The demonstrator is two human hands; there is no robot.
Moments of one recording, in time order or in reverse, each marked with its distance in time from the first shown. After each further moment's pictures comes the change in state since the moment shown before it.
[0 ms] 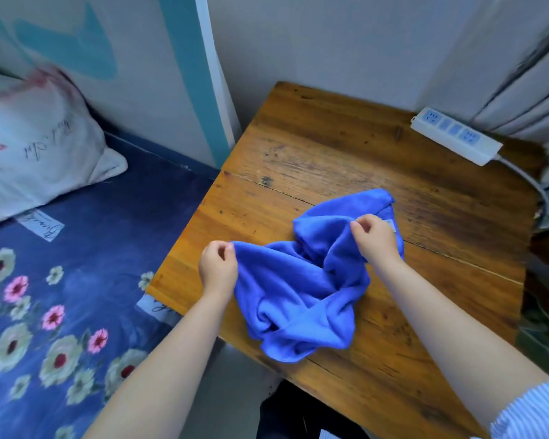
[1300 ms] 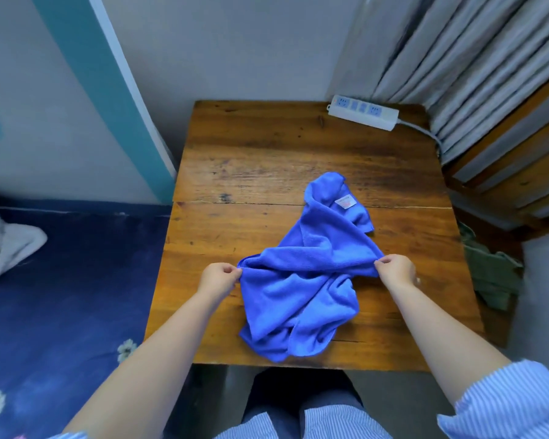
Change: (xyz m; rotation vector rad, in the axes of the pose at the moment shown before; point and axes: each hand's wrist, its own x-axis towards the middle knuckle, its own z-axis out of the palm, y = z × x) left_hand 0.064 -0.013 0.000 0.207 -0.797 0.012; right_hand -0.085 0.070 0.011 -0.160 0.289 0.761
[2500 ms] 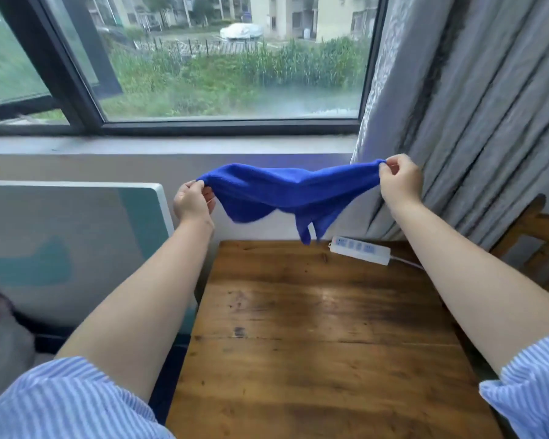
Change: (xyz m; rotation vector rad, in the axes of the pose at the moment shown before) left_hand -0.014 0.318 -0.169 -1.155 0.426 0.479; right_hand -0.004 -0.280 -0.256 0.684 0.505 -0.775
